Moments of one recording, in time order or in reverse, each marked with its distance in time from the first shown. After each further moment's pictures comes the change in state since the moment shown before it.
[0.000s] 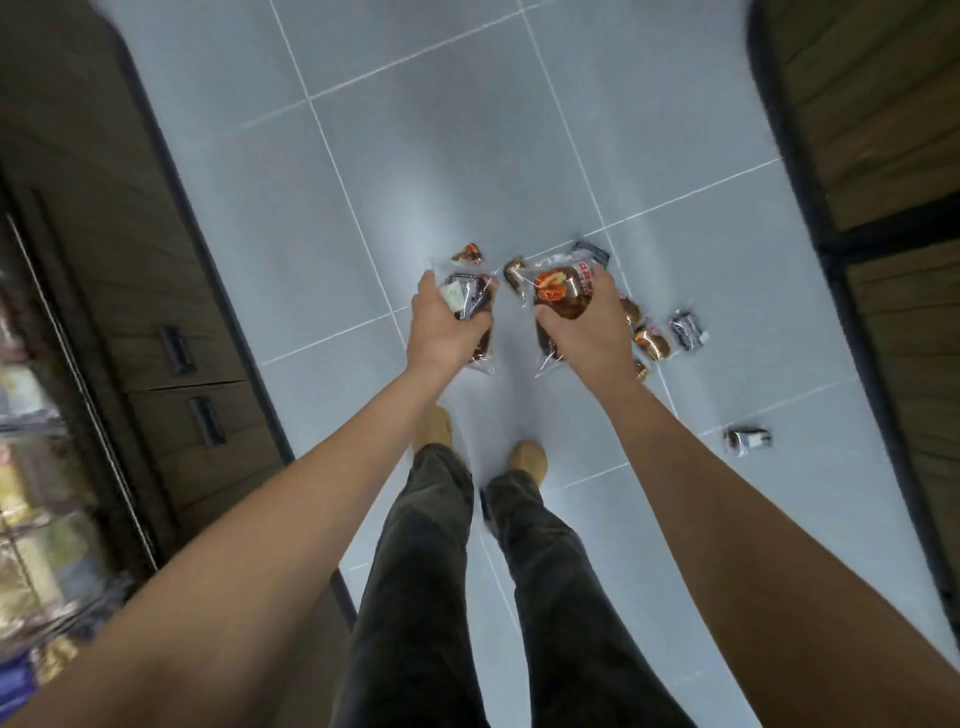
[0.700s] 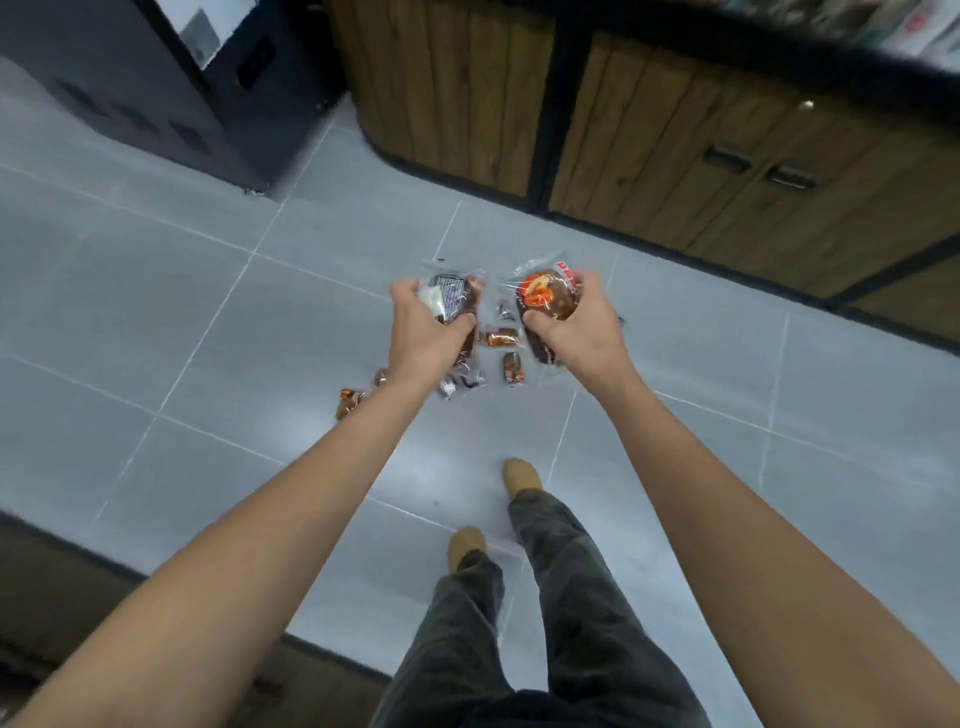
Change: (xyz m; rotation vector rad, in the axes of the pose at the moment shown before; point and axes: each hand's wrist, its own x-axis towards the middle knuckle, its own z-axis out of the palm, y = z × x) left_hand -0.211 0.121 0.018 0.307 -0.488 0.584; right_hand -0.264 0.025 -0.148 0.501 0.668 0.158
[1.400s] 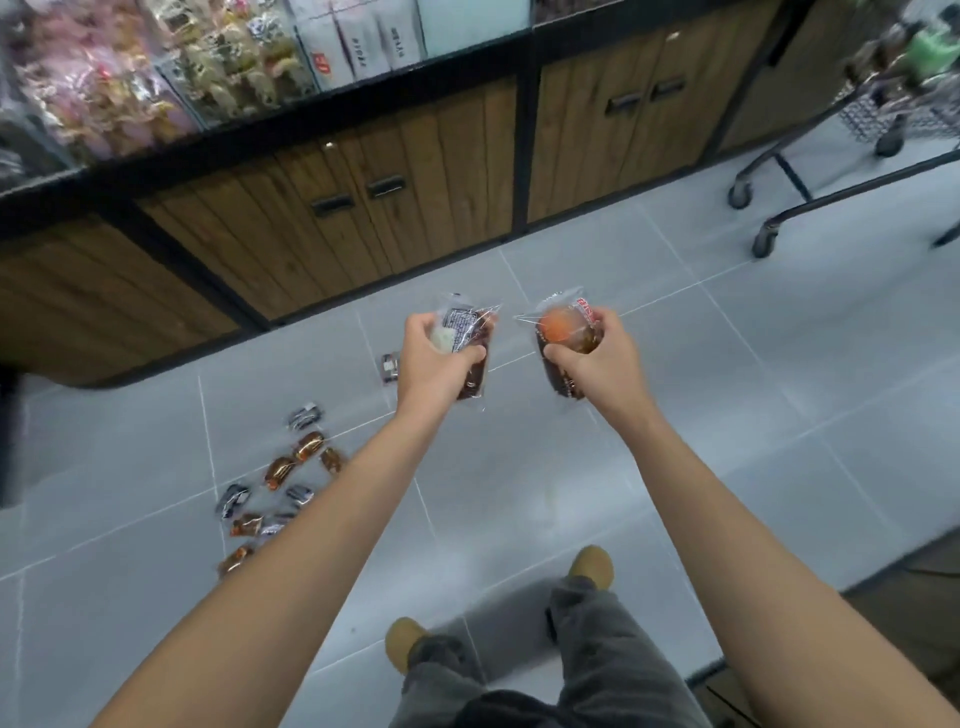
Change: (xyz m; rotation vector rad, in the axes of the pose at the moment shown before) left_hand -0.270 0.130 0.350 0.151 -0.575 0.315; right_hand -0.192 0.246 -0.358 0.377 0.706 0.297
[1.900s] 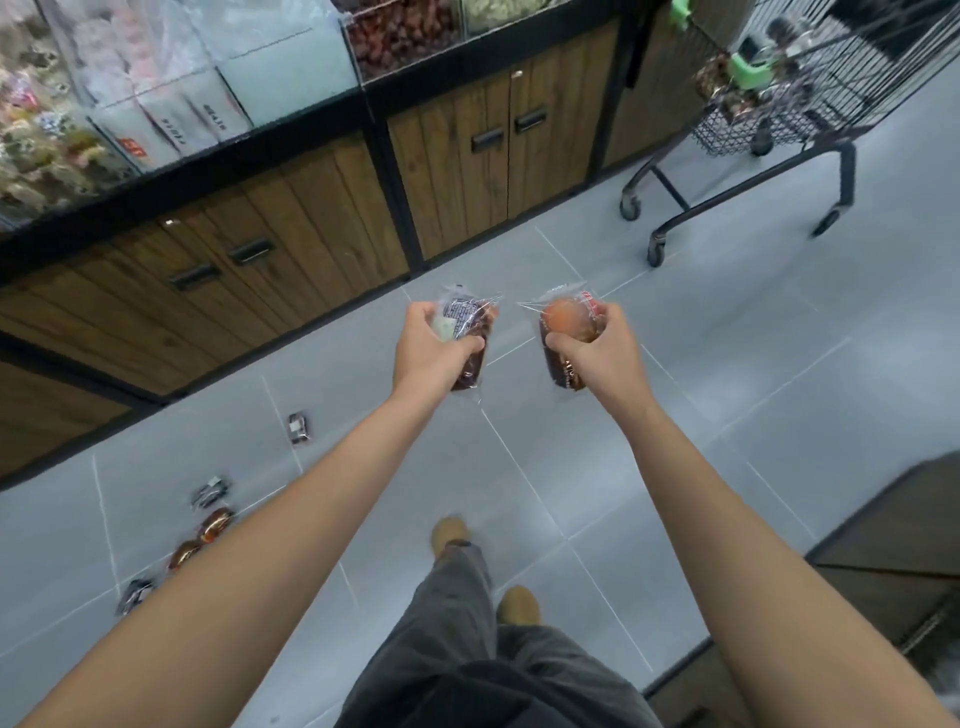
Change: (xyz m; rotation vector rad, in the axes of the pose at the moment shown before) left_hand -0.001 0.126 0.252 0.094 -0.162 0.109; right_hand 0.129 0.052 -0.239 0.068 0.155 0.064
